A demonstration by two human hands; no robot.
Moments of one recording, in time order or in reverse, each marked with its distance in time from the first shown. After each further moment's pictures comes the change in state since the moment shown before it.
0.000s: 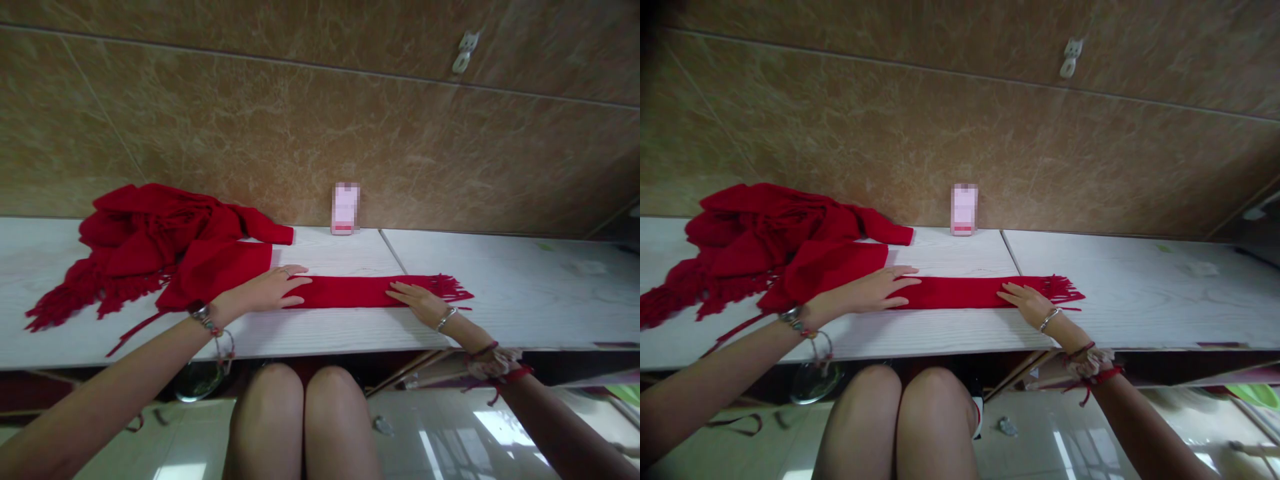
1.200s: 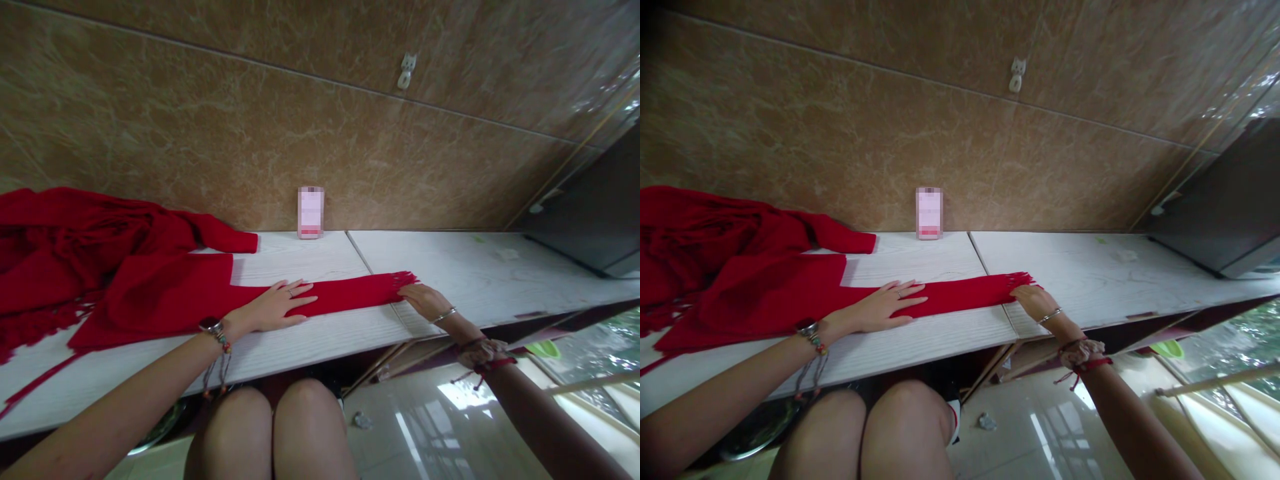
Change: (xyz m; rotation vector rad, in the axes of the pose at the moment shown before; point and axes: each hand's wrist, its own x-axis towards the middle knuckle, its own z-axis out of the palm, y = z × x) left_hand 0.057 0.027 0.039 -0.046 -0.045 0.181; right_hand -0.063 0.046 -0.008 -0.134 0.225 0.119
